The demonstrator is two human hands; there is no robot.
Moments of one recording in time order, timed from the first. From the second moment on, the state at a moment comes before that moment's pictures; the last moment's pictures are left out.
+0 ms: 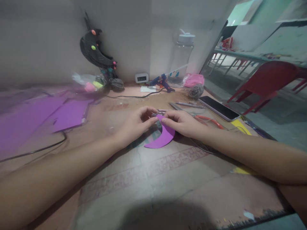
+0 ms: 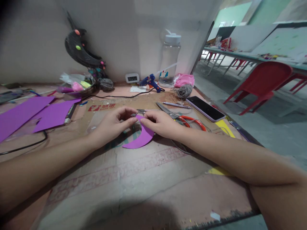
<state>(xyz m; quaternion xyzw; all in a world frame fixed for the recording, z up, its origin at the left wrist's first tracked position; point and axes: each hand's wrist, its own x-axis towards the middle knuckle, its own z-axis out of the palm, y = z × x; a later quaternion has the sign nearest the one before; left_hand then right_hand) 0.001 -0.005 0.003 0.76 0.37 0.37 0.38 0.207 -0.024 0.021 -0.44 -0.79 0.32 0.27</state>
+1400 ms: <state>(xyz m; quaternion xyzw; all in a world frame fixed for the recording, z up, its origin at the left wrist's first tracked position) 0.002 -0.004 0.001 0.77 0.36 0.35 0.40 0.210 -0.021 0.011 -0.40 -0.75 0.39 0.35</state>
